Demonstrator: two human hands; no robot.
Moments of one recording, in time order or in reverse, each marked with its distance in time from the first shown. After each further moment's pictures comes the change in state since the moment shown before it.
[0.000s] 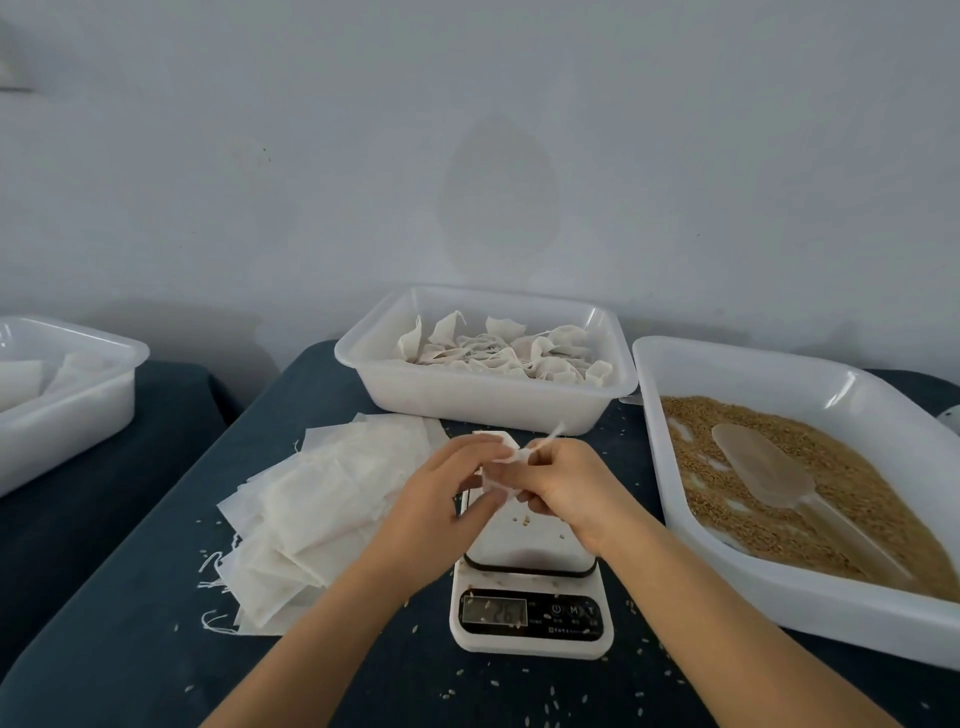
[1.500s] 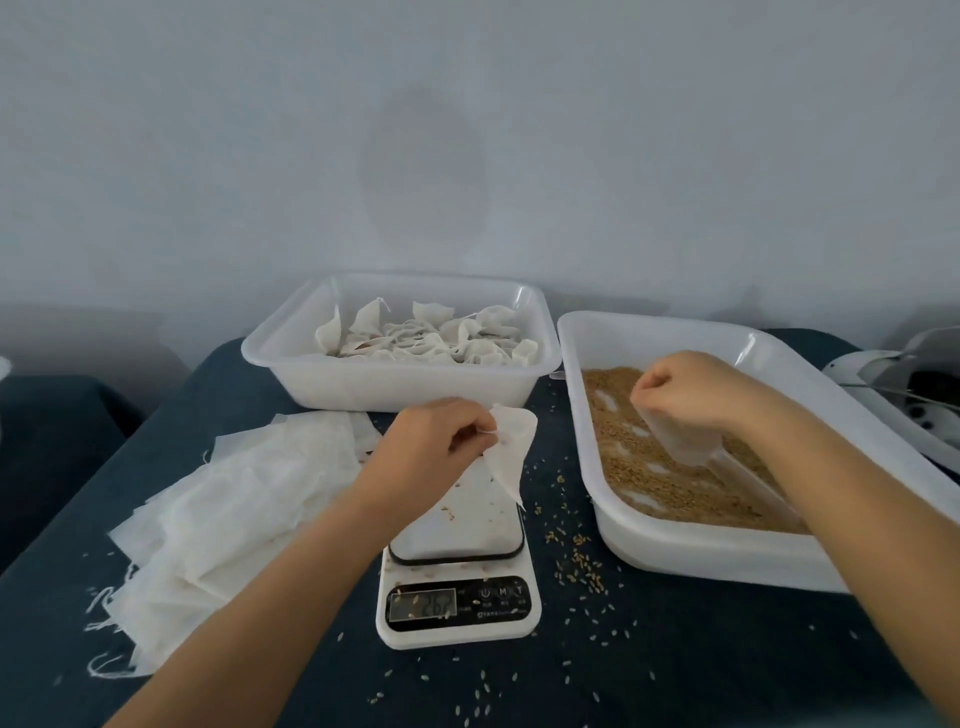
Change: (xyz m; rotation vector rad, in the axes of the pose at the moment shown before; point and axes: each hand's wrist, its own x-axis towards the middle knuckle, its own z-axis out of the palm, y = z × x) left_hand 0.059 0.028 0.030 0.193 -0.146 0.042; right_hand -0.015 -0.024 -0.178 -0.922 0.273 0.177
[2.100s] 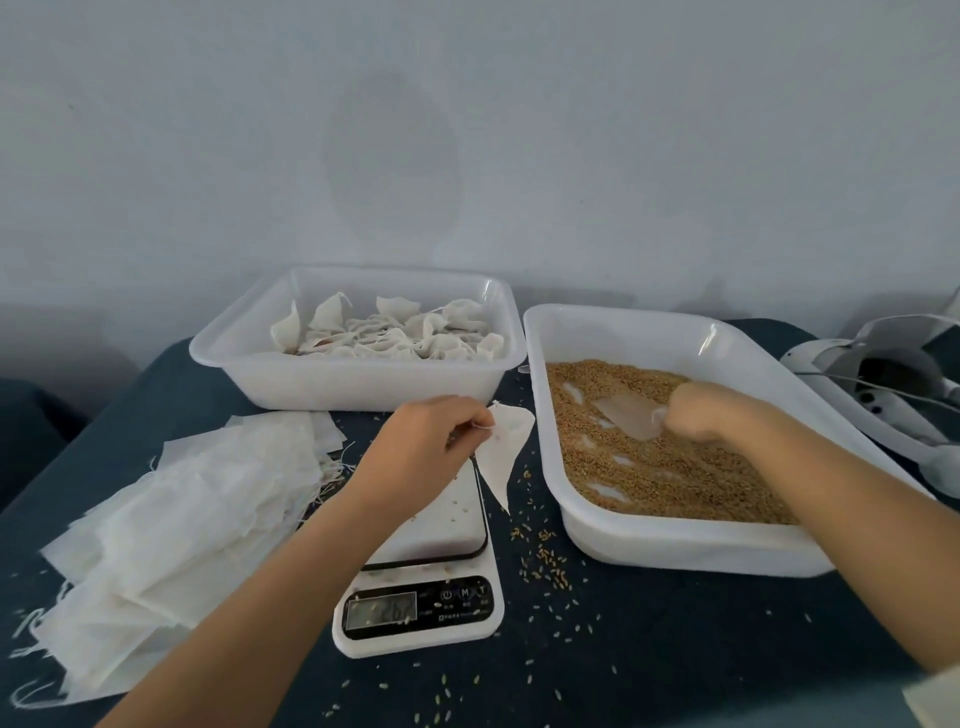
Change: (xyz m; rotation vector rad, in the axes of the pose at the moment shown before) left_hand 0.015 0.009 0.027 -0.011 -0.007 0.063; right_hand 0.027 0.063 0.009 -0.383 -0.131 0.275
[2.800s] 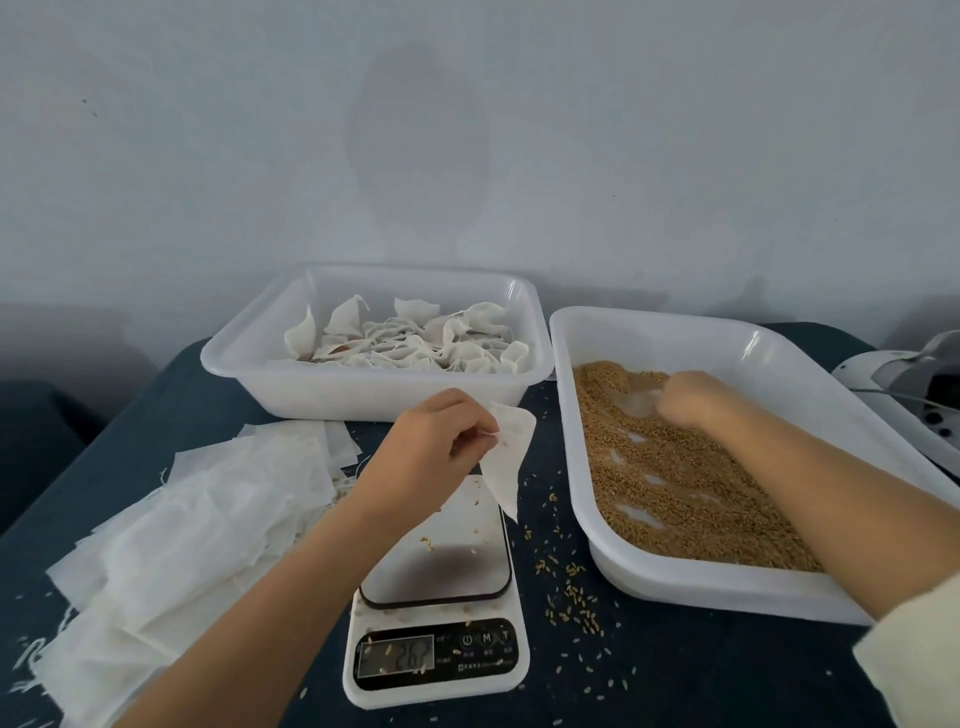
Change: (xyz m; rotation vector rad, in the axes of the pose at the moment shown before) left_hand 0.015 -0.019 -0.006 -0.006 0.010 -0.010; right_hand 0.068 -0.031 0.003 0.077 0.066 -0.017
